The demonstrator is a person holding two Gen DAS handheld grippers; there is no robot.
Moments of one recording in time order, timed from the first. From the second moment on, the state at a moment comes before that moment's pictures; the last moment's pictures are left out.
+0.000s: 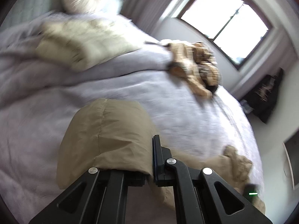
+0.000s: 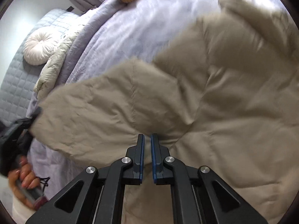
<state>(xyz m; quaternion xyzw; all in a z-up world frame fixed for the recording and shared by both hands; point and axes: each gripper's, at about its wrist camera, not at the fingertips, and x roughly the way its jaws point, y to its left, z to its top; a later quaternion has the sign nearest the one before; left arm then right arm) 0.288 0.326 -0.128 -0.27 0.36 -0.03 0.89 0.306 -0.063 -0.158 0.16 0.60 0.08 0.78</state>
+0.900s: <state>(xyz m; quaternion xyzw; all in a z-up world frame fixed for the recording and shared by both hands) 0.272 -0.113 -0.192 0.11 0.48 -0.25 0.83 0.247 -0.314 -0.106 0.21 0.56 -0.08 0.80</state>
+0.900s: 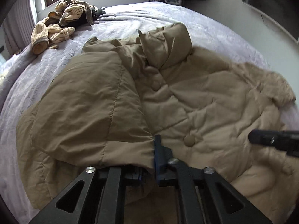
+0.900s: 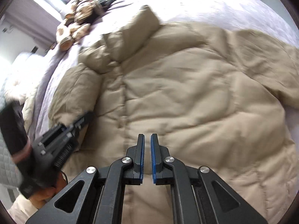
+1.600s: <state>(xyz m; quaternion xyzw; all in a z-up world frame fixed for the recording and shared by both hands) 0.294 0.089 -0.196 -0.04 0.50 -0.01 0.86 0.251 -0.123 -0.095 -0.20 0.50 0.06 0.84</state>
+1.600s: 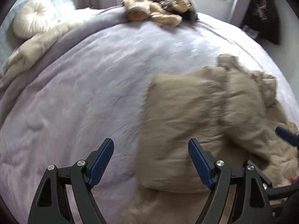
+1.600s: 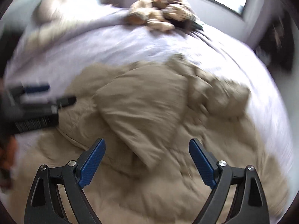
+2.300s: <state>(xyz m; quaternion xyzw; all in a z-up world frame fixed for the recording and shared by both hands) 0.354 0.167 -0.207 -0.24 0.54 -0.09 0.80 0.274 -0.323 -0.125 0.22 0.54 -0.14 0.80</state>
